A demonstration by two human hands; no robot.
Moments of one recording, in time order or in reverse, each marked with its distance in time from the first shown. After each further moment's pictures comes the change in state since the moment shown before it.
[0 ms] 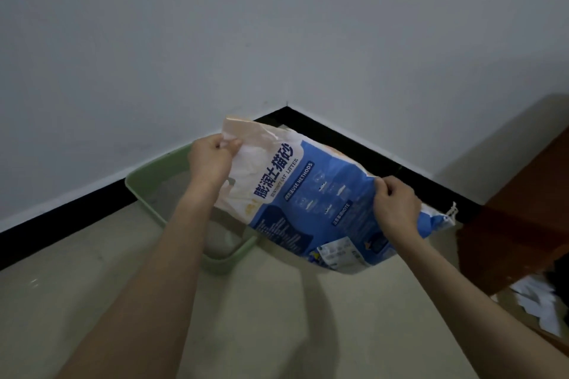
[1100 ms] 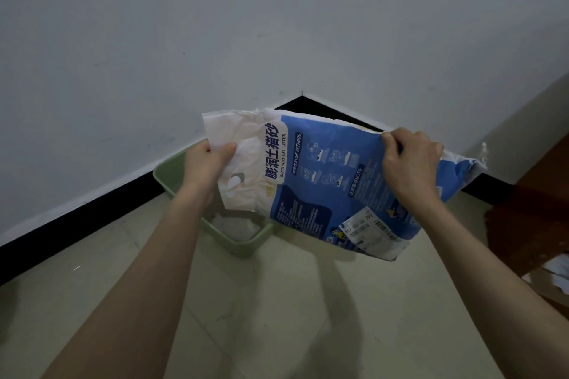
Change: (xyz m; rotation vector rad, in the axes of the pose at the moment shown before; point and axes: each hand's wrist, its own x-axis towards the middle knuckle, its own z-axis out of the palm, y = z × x) left_hand -0.016 -0.024 -0.036 -0.096 -0.010 -0.046; right_hand -0.007 -0.035 -0.022 -0.062 0.072 -0.312
